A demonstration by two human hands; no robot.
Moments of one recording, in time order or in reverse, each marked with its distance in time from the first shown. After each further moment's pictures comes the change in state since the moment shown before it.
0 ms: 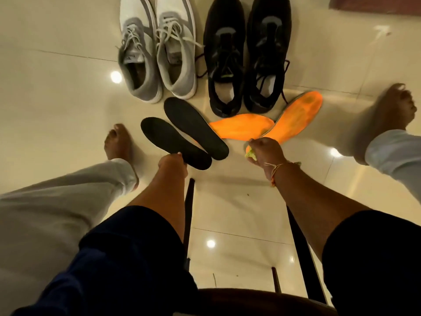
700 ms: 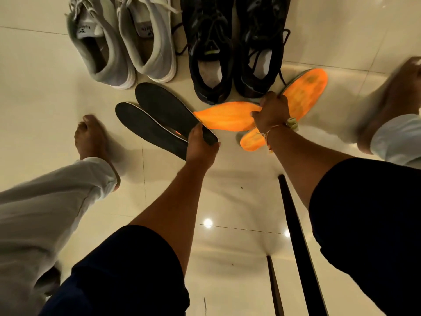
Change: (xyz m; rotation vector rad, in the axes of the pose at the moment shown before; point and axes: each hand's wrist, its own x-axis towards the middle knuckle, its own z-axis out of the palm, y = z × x) left_hand -0.006 0.040 0.093 -0.131 -0.040 0.494; right_hand 0.104 -0.020 -0.021 -0.813 0.338 -0.320
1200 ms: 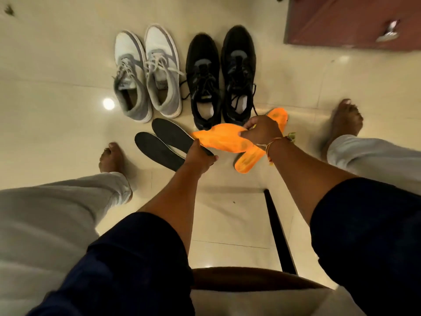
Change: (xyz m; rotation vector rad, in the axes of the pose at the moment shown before) left_hand -0.067 0.075 -0.051 0.115 -0.116 0.000; right_hand -0.076 -0.015 -0.119 0.253 -0.157 -0.184
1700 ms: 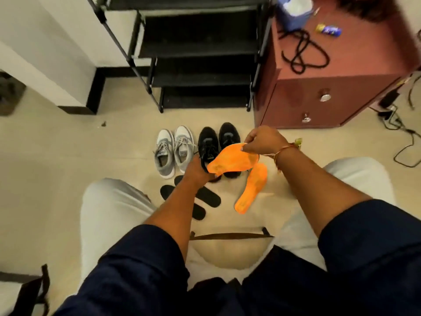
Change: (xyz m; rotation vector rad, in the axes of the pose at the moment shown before) left_hand -0.241 0.054 -0.076 0.066 0.217 0.474; right_hand -0.231 -0.093 -0.144 -0.175 0.261 -0.305
